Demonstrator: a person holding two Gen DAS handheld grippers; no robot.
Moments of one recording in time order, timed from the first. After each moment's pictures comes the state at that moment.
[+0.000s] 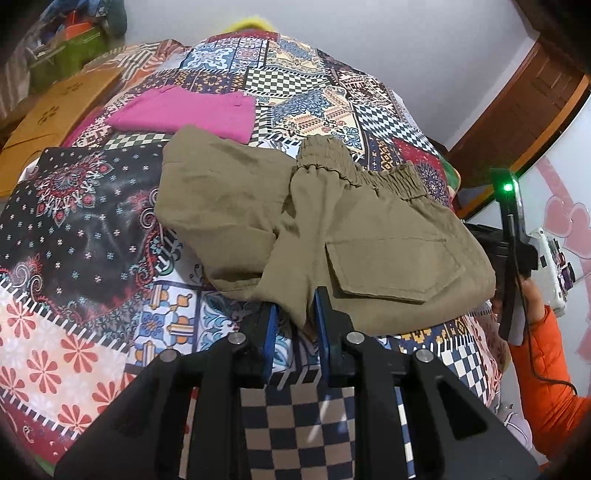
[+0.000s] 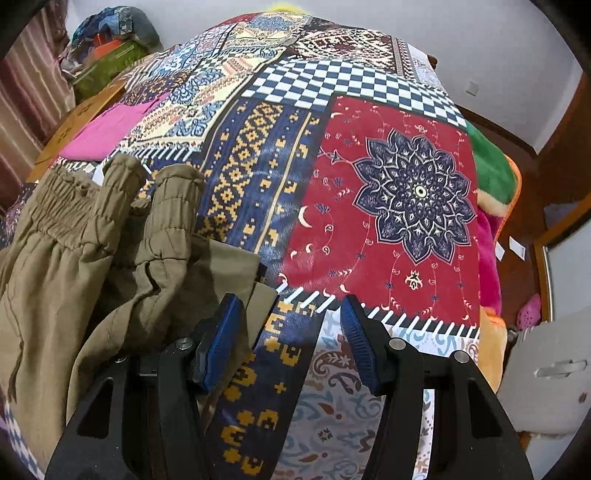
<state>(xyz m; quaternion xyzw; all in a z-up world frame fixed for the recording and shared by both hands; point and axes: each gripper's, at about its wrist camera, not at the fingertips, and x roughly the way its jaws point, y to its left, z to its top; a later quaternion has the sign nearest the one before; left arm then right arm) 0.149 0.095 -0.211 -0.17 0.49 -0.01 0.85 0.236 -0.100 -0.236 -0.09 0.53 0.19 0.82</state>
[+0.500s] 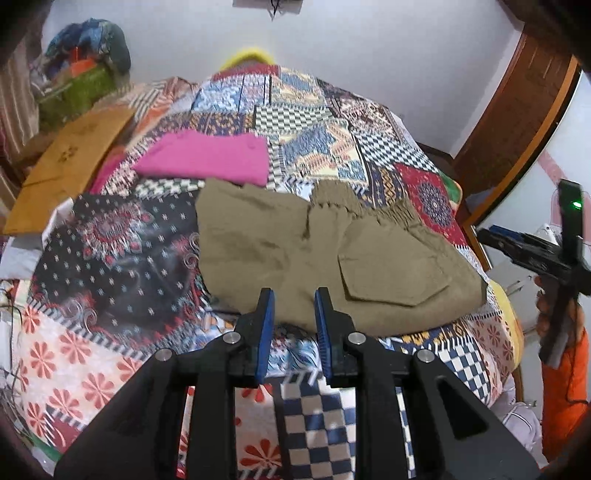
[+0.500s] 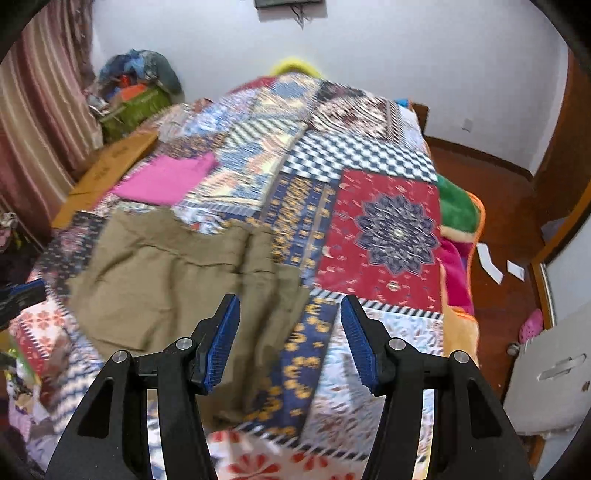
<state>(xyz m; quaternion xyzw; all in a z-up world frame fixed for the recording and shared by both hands) 0.134 0.109 -0.165 -0.12 0.45 0.01 0.89 0.163 -0.106 -0.144 -0.05 0.45 0.24 0.86</state>
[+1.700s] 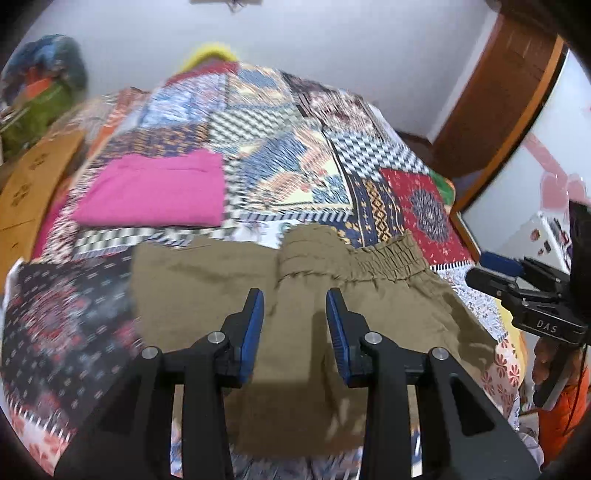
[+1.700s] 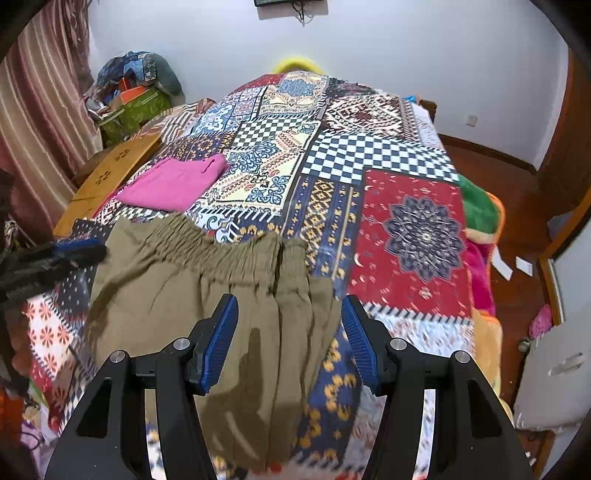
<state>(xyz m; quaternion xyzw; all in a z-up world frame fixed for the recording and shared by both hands) 0.254 0.095 -0.191 -0.09 0.47 -0.06 0.88 0.187 -0.076 -0.167 -0.03 0.46 0.22 0.86</state>
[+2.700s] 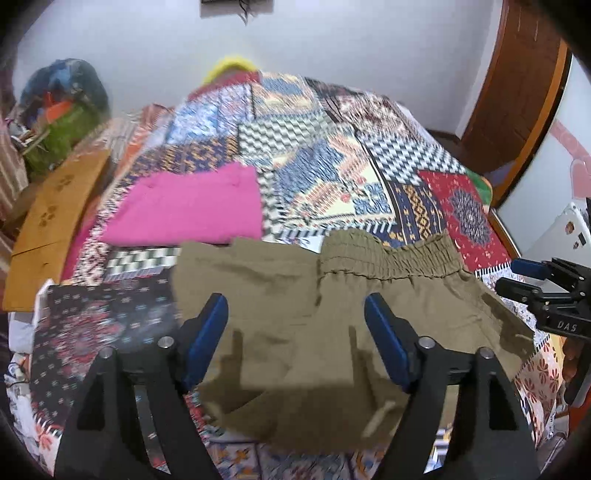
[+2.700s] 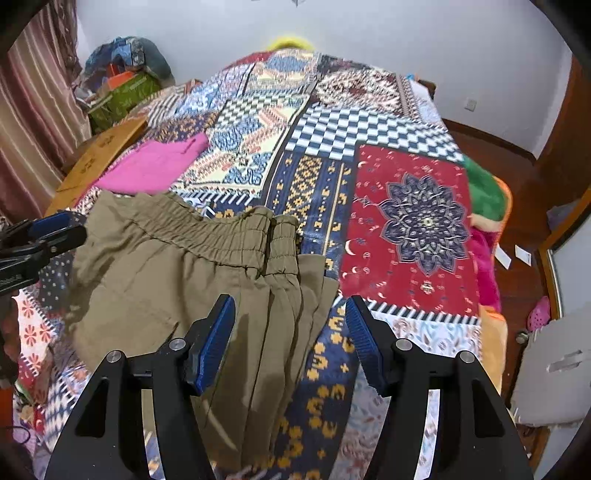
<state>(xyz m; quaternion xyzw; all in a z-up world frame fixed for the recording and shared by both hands) 0.254 0.110 -0.187 -0.04 0.45 0.01 0.89 0.195 -0.089 -0.184 -0.04 0.49 0.21 0.85</state>
